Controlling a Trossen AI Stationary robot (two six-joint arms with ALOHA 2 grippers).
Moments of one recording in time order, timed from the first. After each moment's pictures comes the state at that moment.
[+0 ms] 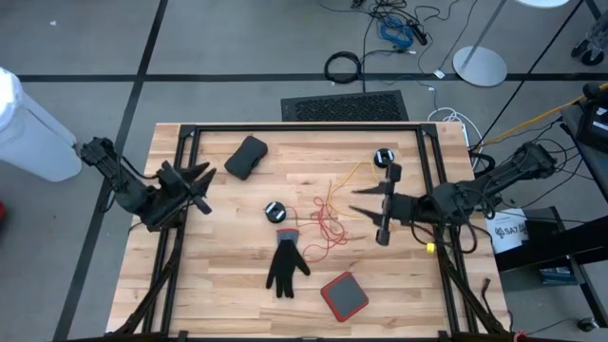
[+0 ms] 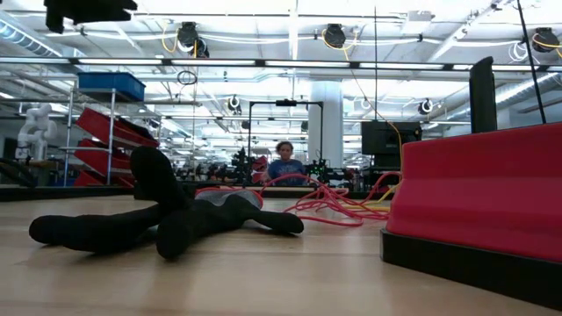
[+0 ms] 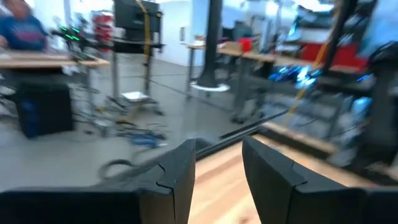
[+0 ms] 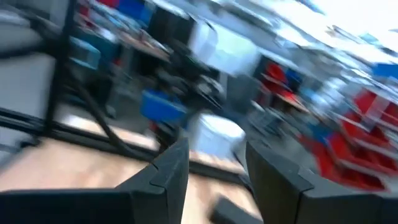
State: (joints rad) left arm -0.72 0.48 0.39 0.40 -1.45 0.16; right arm 0.43 0.99 0.78 0.34 0.54 -0.40
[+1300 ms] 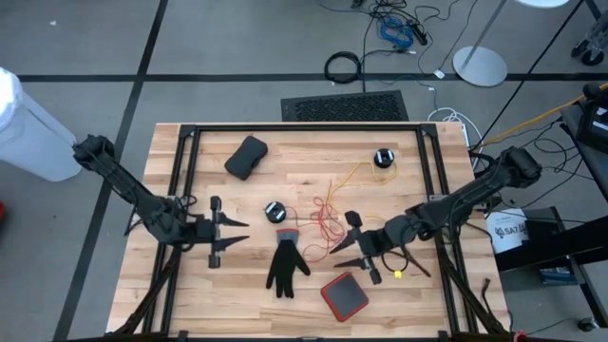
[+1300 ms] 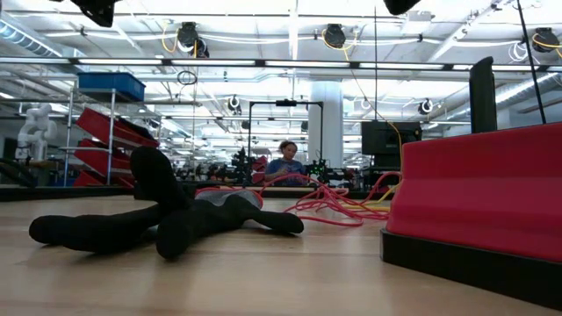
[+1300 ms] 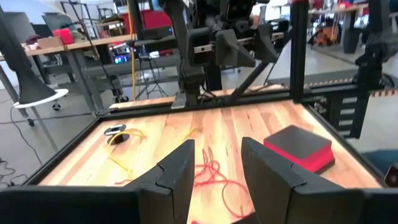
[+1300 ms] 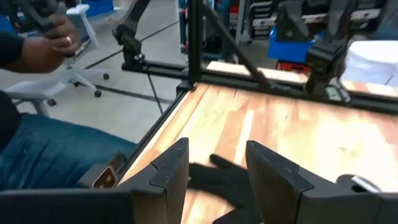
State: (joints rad) left arm -0.72 0.86 0.39 0.40 -0.74 0.08; right arm 0.46 1.30 0.78 0.28 0.13 0.05
